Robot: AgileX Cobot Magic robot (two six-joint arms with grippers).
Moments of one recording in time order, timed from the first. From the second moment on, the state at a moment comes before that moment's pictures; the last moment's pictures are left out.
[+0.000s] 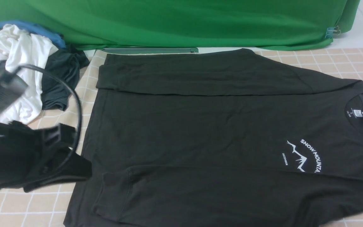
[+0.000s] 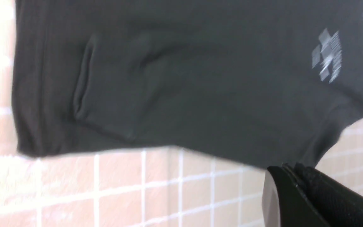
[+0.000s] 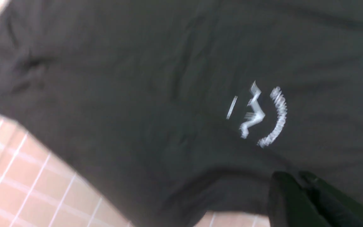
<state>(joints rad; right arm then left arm) 0.04 0.85 -0.98 0.32 1.16 -0.26 -0.04 1.03 -0.82 -0.61 1.09 0.08</state>
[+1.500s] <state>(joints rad) 0.37 1.08 -0.98 0.35 1.08 -0.28 -0.41 1.76 -1.02 0.04 0.81 -0.23</state>
